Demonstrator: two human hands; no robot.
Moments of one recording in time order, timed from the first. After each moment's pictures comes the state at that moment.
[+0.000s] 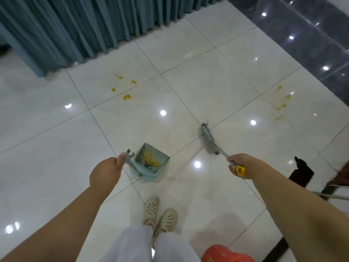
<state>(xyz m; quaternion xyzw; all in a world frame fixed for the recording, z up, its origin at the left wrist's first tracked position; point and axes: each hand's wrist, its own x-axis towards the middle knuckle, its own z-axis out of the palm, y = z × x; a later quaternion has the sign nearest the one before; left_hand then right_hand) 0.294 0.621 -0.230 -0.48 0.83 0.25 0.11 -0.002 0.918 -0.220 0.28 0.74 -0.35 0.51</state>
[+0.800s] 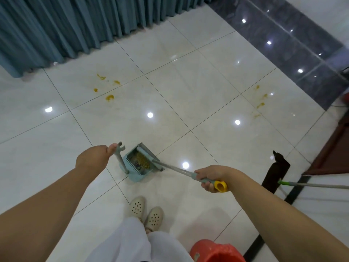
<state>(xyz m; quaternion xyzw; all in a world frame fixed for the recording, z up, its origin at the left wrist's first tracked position) 0.262 0.634 -0.224 -0.38 0.89 0.15 0.19 0.064 0.952 -0.190 0.18 0.70 -0.26 0.64</state>
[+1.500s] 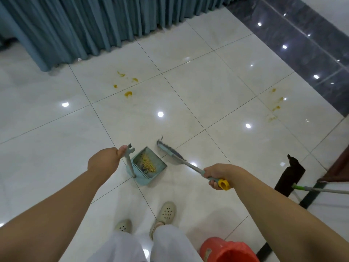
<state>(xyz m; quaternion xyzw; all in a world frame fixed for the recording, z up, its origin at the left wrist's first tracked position) 0.347 0.615 -0.224 -0.41 0.88 0.18 0.17 0.123 0.904 -0.208 0.14 0.76 -0.17 0.61</state>
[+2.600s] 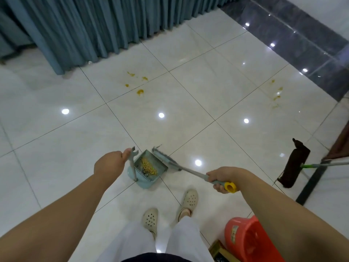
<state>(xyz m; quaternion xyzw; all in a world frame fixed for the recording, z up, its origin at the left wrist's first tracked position) 0.537 0.546 -0.231 -0.38 0.89 0.19 0.16 0.333 0.857 -0.203 0.16 0.74 -0.21 0.62</state>
